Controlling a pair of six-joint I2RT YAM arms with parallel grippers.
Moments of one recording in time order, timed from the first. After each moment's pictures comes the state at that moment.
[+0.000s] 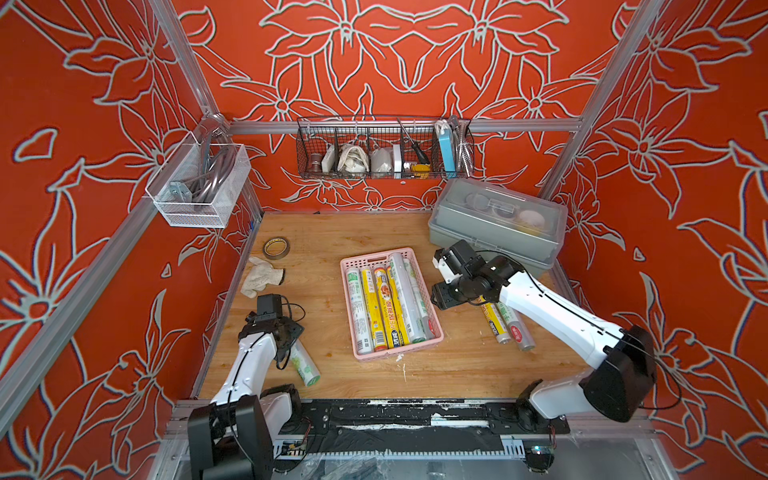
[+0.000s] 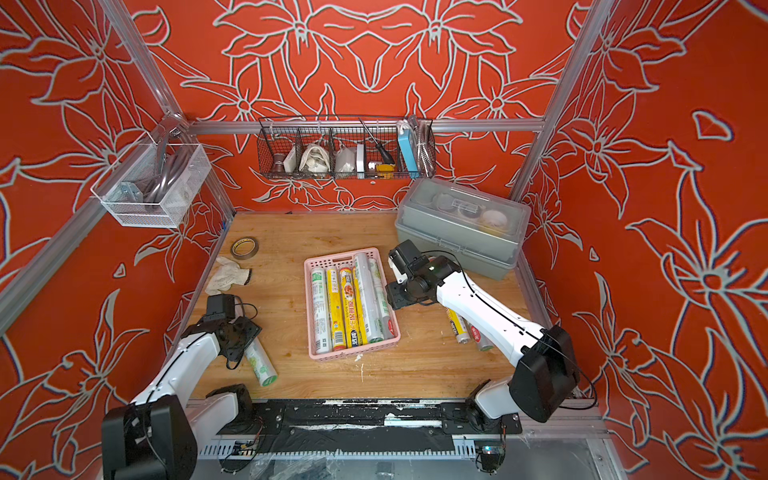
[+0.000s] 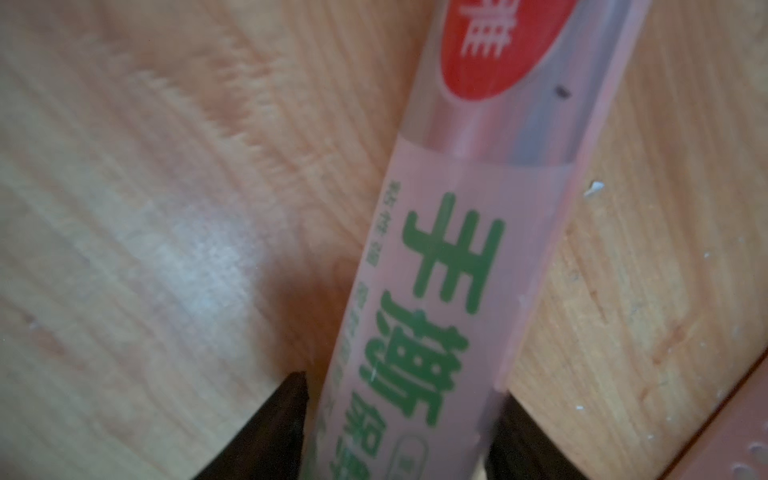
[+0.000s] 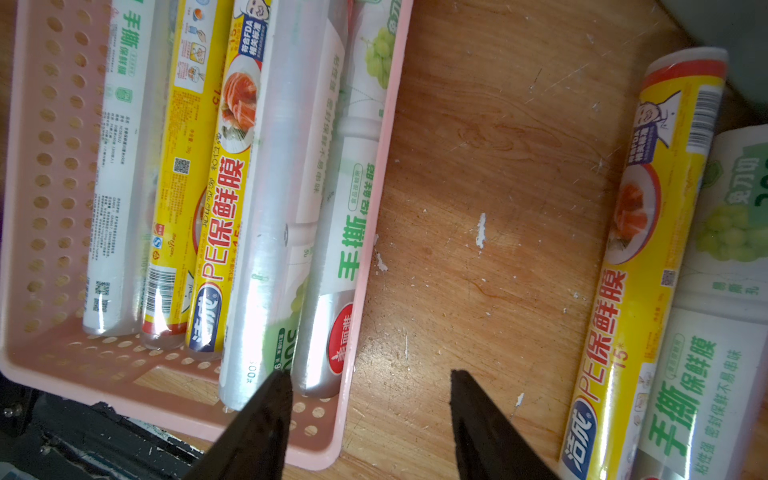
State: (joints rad) left arm 0.28 1.06 0.47 -0.62 0.00 -0.80; right arm 0.67 1.43 1.24 -0.95 0.01 0.28
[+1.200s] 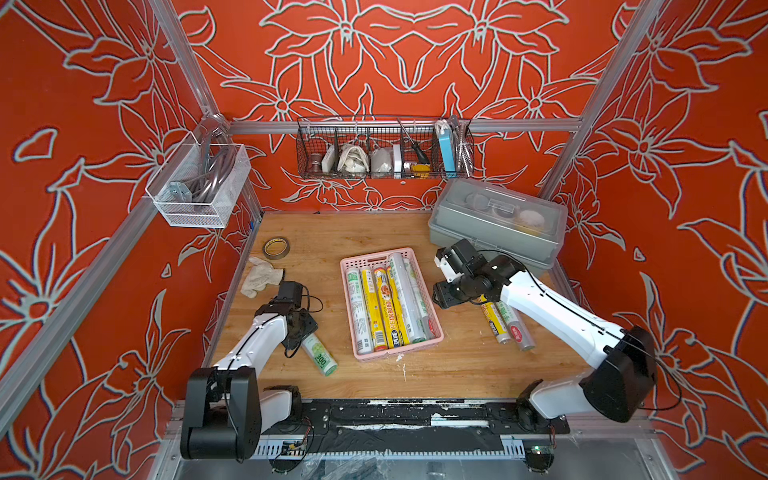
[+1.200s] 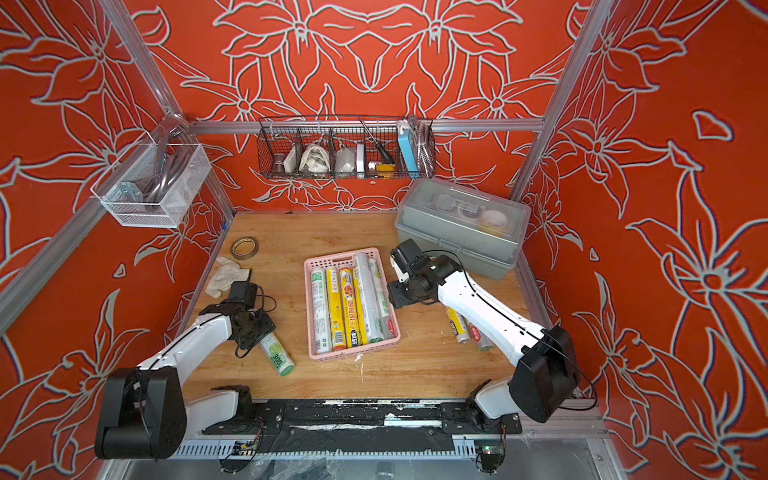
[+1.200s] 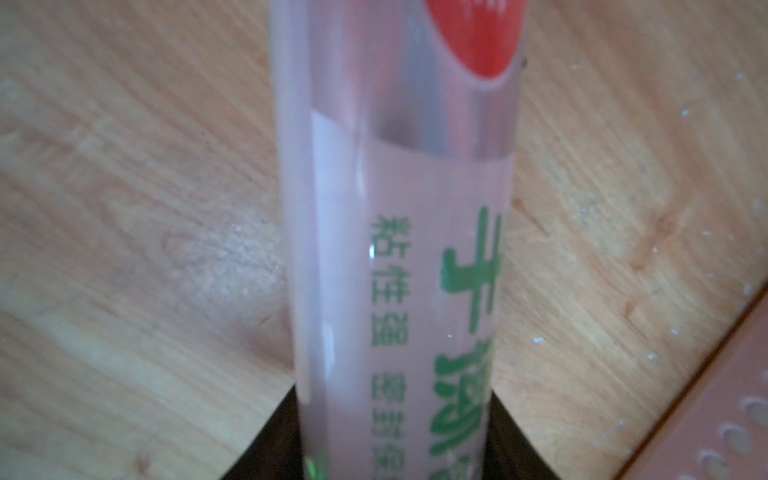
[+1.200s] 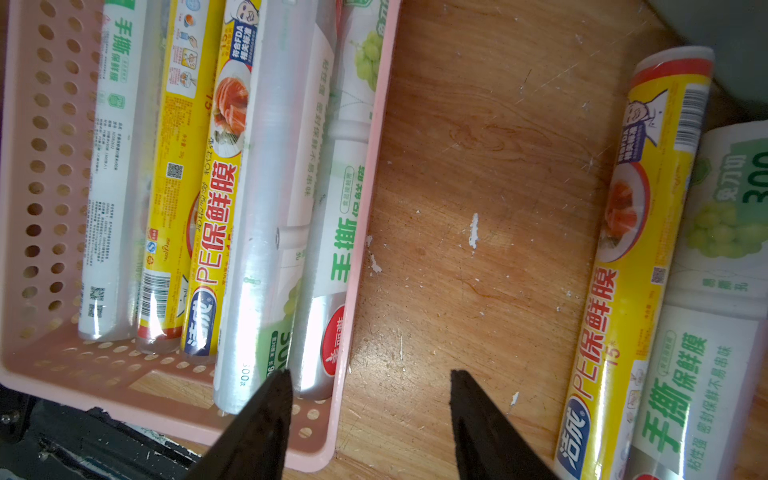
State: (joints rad) left arm 0.05 1.19 0.60 -0.70 -0.02 -0.75; right arm 0.65 1.43 1.24 -0.95 0.01 0.27
